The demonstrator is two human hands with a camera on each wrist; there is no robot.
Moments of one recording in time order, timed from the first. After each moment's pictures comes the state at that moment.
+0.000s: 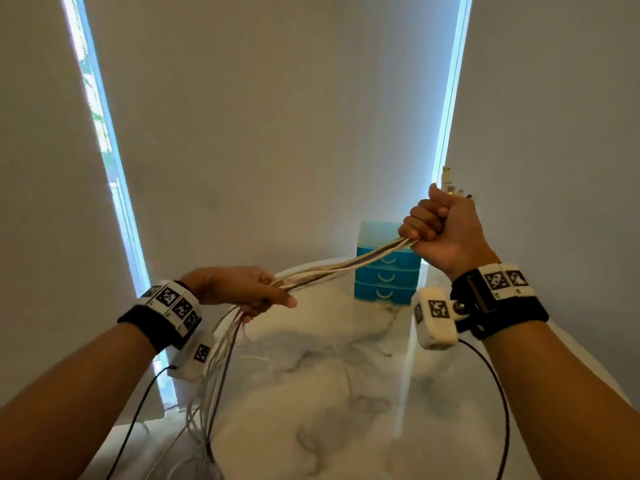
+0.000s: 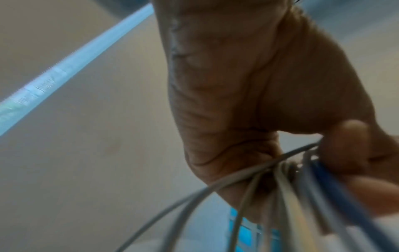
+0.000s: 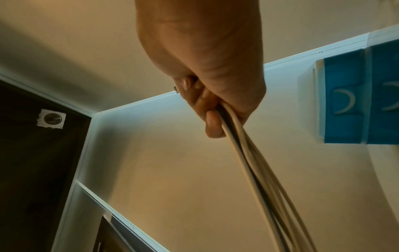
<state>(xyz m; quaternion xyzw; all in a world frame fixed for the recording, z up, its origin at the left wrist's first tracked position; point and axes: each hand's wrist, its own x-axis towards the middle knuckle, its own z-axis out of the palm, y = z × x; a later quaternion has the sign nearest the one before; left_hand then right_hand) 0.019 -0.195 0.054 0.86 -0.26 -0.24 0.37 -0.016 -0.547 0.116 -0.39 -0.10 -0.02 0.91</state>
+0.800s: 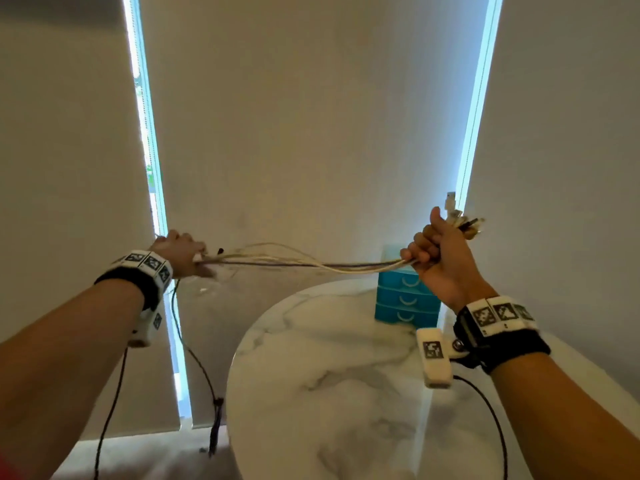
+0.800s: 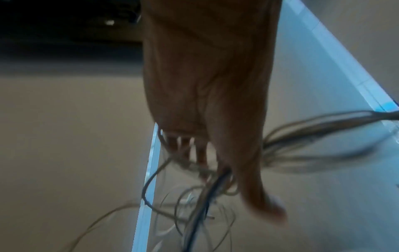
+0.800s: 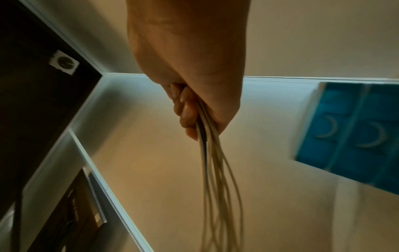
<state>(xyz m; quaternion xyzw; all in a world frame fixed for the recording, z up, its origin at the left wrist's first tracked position) 0.086 -0.025 0.093 0.99 0.02 0.09 -0.12 -0.012 -0.507 0.109 -0.46 -0.09 -0.10 0.88</state>
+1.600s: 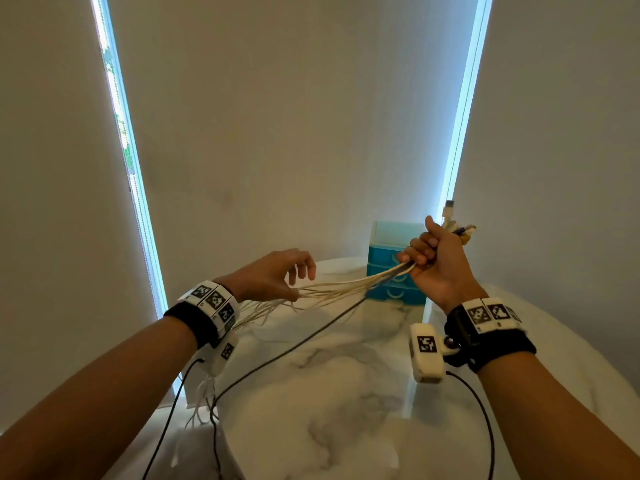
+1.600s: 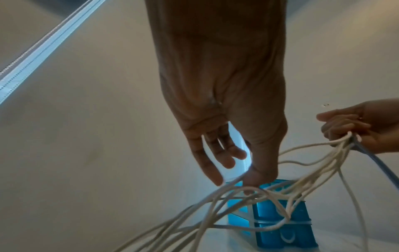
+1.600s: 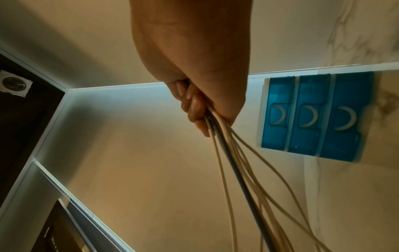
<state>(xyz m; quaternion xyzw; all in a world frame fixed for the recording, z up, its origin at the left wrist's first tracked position) 0.059 -0.200 0.030 0.90 -0.35 0.04 0.23 -0.003 -0.525 0.058 -0.40 -0.04 -0.08 0.91</state>
